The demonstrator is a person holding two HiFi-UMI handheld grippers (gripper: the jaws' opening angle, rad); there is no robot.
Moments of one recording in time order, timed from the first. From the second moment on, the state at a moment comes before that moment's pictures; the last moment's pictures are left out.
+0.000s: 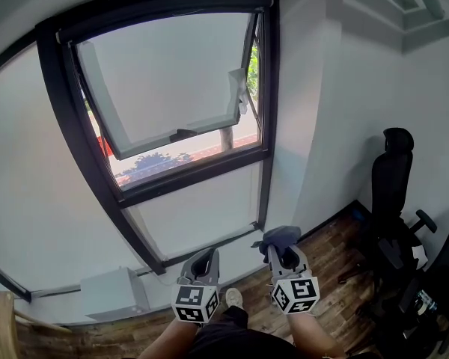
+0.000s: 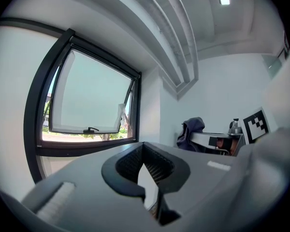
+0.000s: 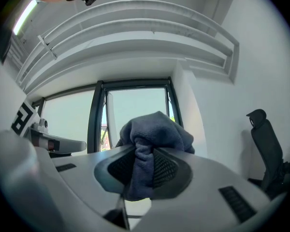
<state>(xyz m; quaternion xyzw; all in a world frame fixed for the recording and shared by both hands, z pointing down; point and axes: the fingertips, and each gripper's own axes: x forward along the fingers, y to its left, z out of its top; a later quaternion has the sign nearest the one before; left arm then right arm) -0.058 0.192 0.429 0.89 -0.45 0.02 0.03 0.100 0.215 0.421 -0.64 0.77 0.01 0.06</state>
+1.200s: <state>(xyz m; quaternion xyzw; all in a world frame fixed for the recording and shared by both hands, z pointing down) -0.009 -0.088 0.472 0.89 -0.44 0.04 0.11 0.144 -0.064 0.457 -0.64 0.77 -0.04 -0.01</state>
